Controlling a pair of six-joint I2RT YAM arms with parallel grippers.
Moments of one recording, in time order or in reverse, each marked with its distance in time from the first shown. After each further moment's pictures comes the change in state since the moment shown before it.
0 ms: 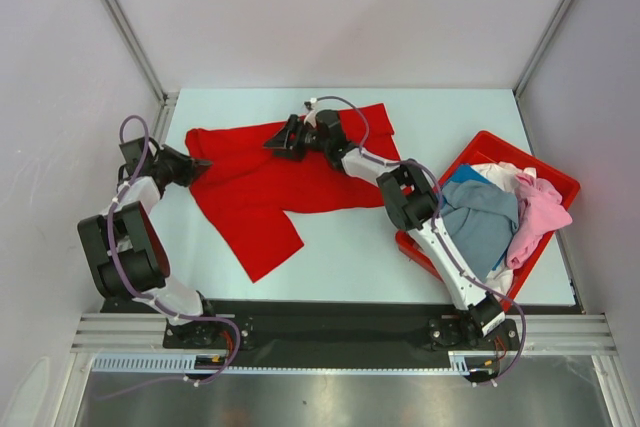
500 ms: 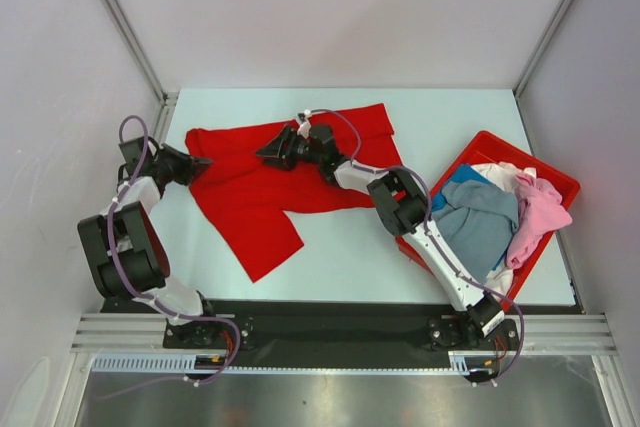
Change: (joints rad) left arm 0.000 0.000 0.000 0.016 0.017 -0.039; right arm 0.045 0.066 -0.030 0.211 0.030 0.167
